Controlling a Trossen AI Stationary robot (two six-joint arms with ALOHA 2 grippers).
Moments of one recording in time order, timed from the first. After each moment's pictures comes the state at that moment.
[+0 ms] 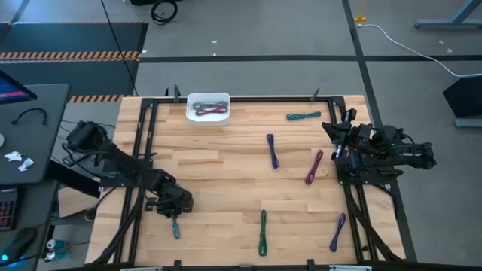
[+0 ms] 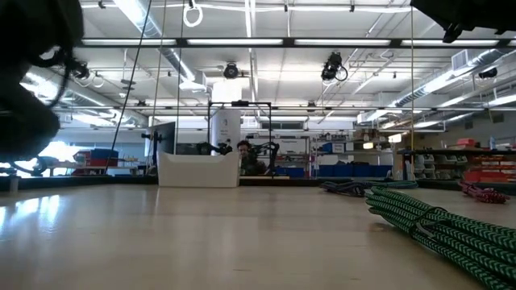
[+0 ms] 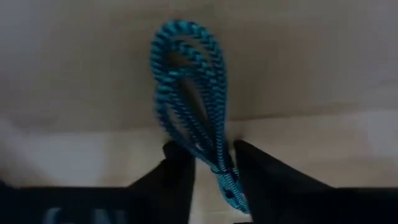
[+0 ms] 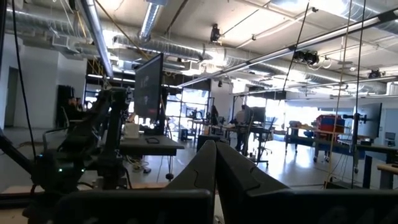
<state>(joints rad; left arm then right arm) -0.48 1.42 0.50 -0.36 0.36 -2.00 0.03 0.01 0.26 0.14 0.32 -0.24</state>
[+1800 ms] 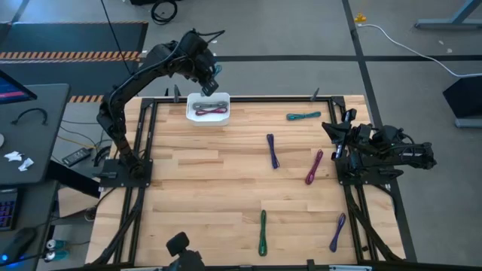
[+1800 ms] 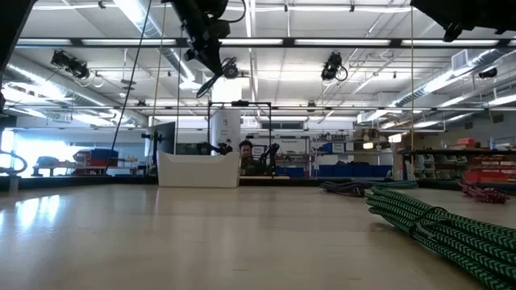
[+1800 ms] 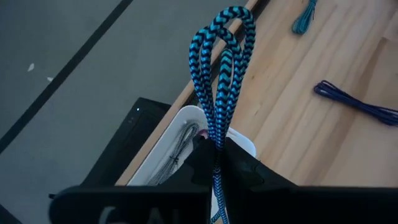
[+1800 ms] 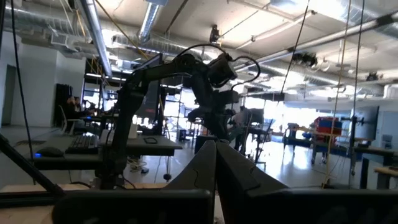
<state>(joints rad) 0.72 1.76 1.97 -1.12 0.02 0.13 0.02 0.01 0.26 0.15 0.32 -0.26</state>
